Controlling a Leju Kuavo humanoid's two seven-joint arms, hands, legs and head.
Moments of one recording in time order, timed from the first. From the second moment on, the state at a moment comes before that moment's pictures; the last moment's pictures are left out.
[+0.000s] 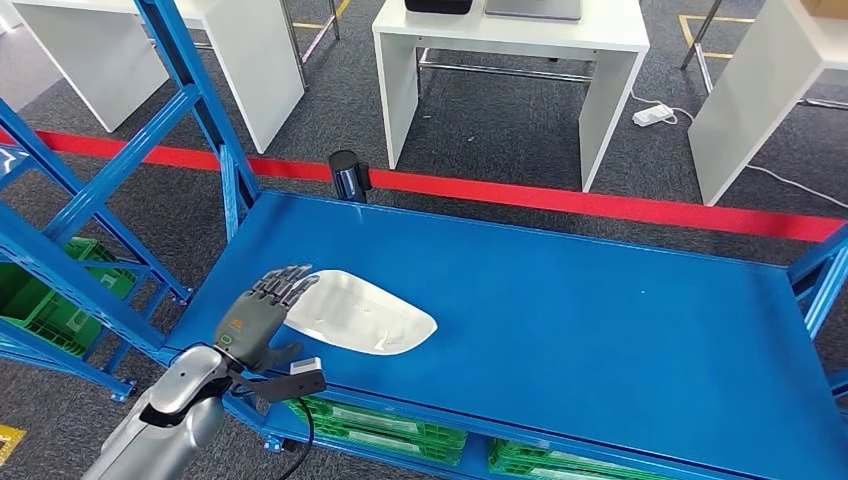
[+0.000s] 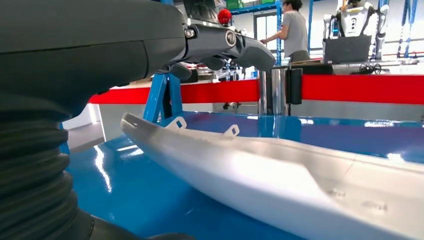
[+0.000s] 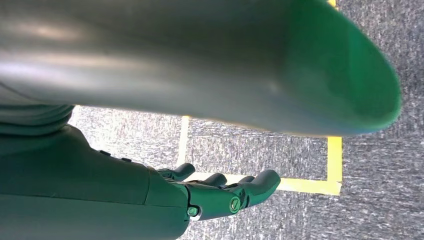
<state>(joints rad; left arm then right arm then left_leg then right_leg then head) -0.23 0.27 -0.39 -1.25 -1.02 0.30 -0.33 -0.06 0.08 -1.11 -0.21 1.06 0.01 -0.06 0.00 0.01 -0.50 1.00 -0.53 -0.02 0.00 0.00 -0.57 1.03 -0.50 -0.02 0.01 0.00</state>
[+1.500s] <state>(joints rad) -0.45 0.11 -0.51 -0.88 -0.98 0.44 -0.38 -0.06 0.08 -1.11 -0.21 1.10 0.01 -0.06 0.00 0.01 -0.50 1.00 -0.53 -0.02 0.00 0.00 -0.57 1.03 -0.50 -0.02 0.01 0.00</state>
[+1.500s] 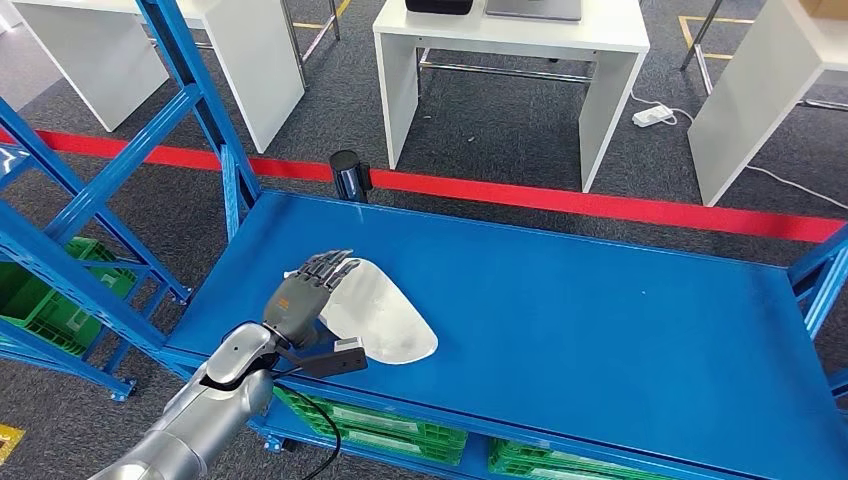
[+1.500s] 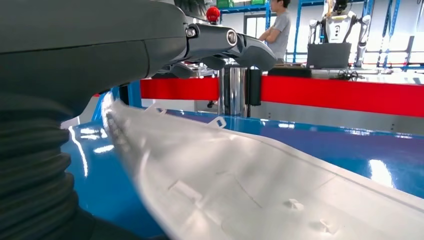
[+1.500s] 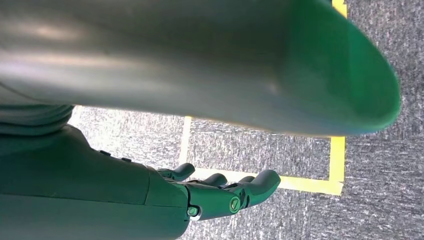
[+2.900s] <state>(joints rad) -0.51 0.13 -0.52 -0.78 -0.95 0.41 -0.43 -0.06 0.08 -1.11 -0.21 1.09 0.01 -0.07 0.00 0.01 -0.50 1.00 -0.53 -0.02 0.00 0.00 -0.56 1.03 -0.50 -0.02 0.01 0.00</state>
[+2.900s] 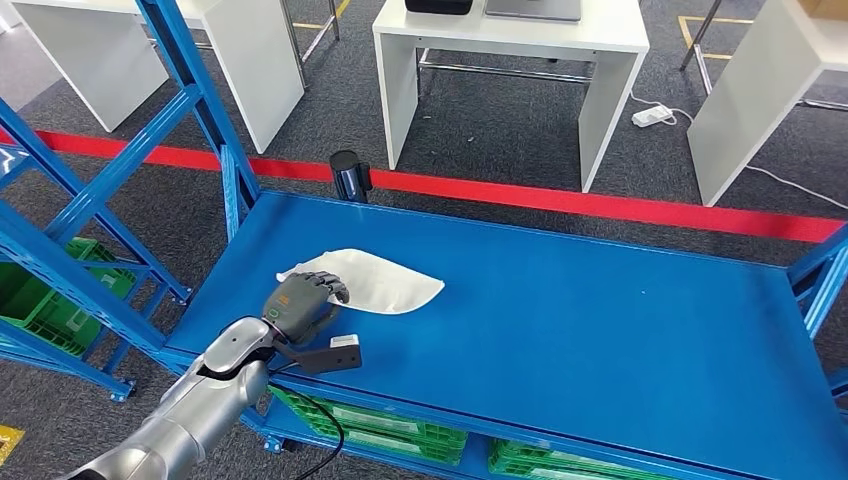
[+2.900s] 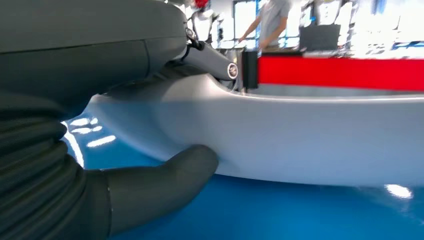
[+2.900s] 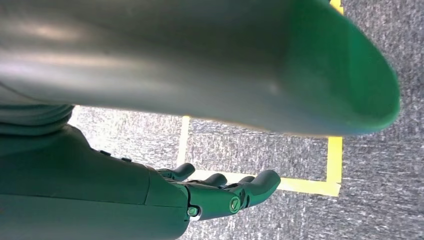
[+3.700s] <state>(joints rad) -0.49 0.14 -0.54 -0.86 -0.78 0.38 -0.51 -0.06 0.08 -1.11 -0.21 1.09 0.01 -0.09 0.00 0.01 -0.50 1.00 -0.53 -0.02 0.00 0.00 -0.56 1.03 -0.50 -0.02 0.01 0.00</state>
